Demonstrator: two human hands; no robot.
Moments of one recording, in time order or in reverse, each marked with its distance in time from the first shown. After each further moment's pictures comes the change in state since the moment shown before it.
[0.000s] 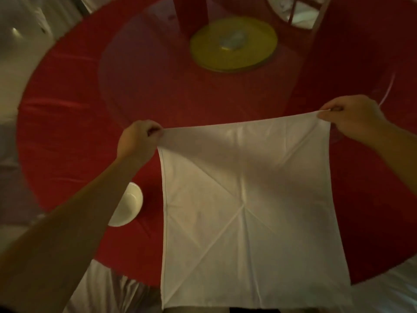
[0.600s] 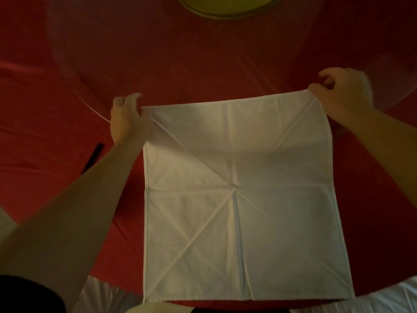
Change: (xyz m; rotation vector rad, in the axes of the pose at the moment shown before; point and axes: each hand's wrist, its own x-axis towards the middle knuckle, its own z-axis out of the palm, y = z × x) left_hand 0.033 -0.009 0.091 0.087 0.058 -0.290; right_hand 0.059 0.036 0.080 -0.151 0.030 0.056
